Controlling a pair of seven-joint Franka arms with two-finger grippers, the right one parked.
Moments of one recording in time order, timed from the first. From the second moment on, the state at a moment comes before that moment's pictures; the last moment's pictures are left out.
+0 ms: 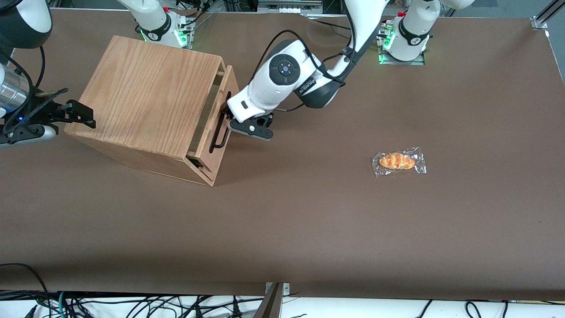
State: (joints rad) arm -0.77 0.69 -0.09 -1.30 -0.38 2.21 -0.51
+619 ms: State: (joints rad) arm -0.70 0.69 -0.09 -1.30 -0.38 2.11 -0.44
